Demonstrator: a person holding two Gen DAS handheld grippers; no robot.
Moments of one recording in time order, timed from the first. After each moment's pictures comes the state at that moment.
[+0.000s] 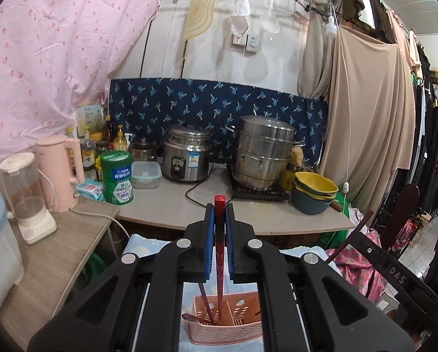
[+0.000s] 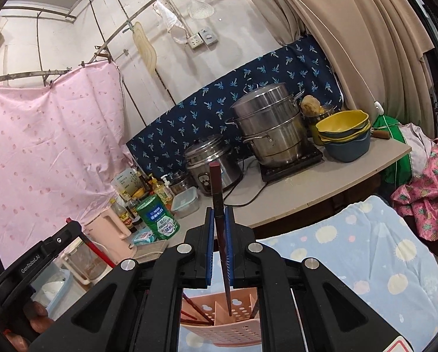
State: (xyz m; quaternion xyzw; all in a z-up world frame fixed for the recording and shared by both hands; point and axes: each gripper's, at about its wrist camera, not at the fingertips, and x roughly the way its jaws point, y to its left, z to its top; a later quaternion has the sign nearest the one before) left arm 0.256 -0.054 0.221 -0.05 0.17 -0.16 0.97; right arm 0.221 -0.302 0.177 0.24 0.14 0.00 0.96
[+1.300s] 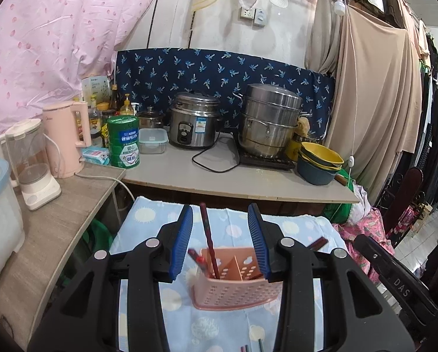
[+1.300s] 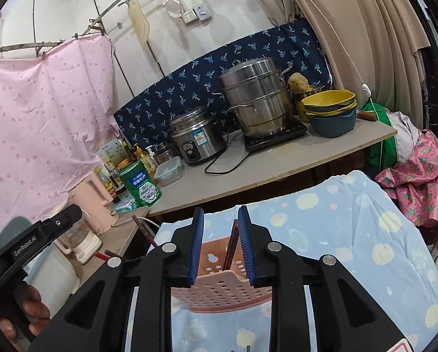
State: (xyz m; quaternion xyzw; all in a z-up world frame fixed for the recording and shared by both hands) left arm 0.231 -0.044 0.174 -0.05 0.23 -0.15 0.96; right arm 0.191 -0.288 0.128 0.21 0.20 -0.02 0.96
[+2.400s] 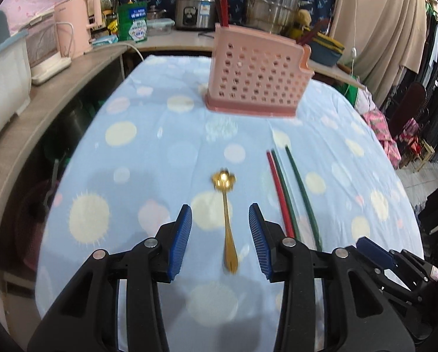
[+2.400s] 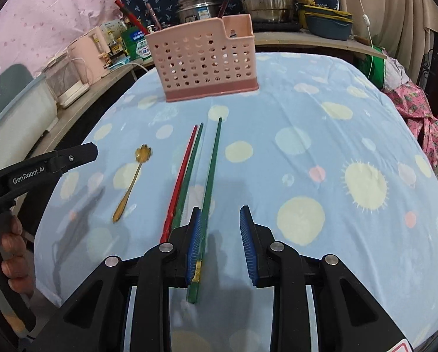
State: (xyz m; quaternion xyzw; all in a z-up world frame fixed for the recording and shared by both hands) left arm 0.084 -0.015 -0.020 0.01 0.43 -0.15 0.89; right arm 0.019 -0.206 -0.051 0.11 0.42 0.00 0.90
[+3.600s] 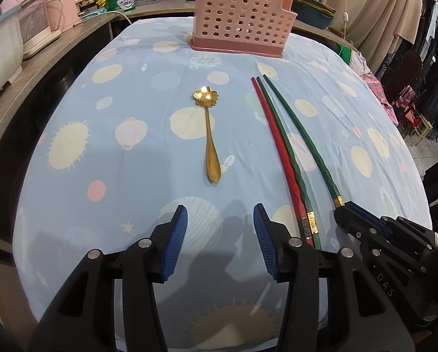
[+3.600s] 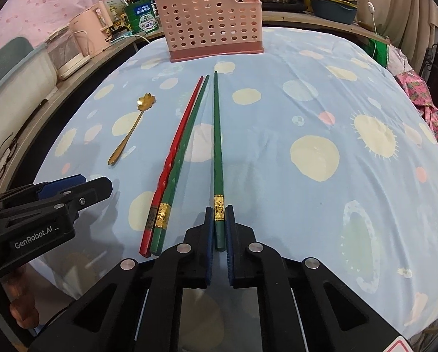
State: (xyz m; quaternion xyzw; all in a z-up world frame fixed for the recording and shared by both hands) left arm 0.039 -0.024 -0.064 0.03 0.48 -0.16 0.86; right arm -0.008 -0.189 -0.085 0.09 0.45 0.00 0.89
